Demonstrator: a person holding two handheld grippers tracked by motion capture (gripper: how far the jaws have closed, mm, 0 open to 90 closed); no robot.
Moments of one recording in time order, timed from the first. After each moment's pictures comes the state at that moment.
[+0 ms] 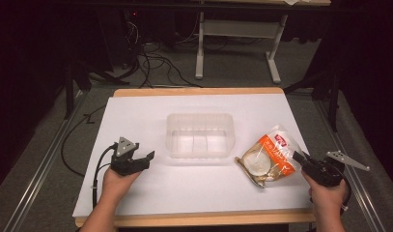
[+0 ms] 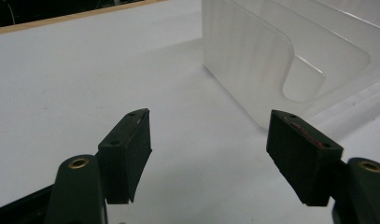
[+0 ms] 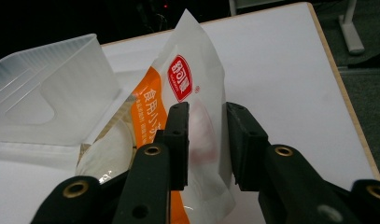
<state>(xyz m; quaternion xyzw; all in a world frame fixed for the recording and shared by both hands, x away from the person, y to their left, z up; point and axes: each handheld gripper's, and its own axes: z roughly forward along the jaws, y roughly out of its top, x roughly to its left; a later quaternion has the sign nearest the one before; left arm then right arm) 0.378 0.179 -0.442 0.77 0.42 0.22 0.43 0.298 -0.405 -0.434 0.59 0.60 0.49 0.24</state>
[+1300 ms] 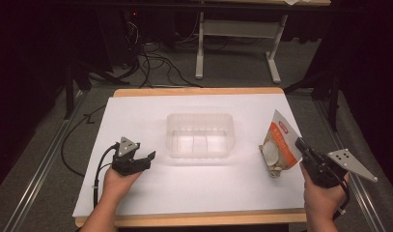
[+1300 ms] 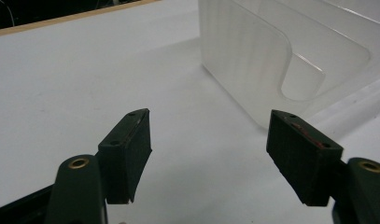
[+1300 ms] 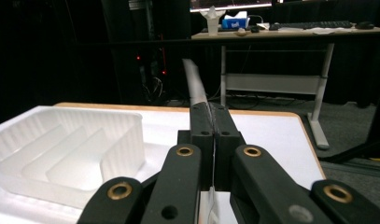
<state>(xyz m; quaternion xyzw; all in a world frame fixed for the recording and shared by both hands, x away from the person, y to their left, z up) 0.379 0.176 -0.443 0.77 0.42 0.22 0.43 0.274 -0.349 -0.368 0.50 0.58 0.52 0.38</state>
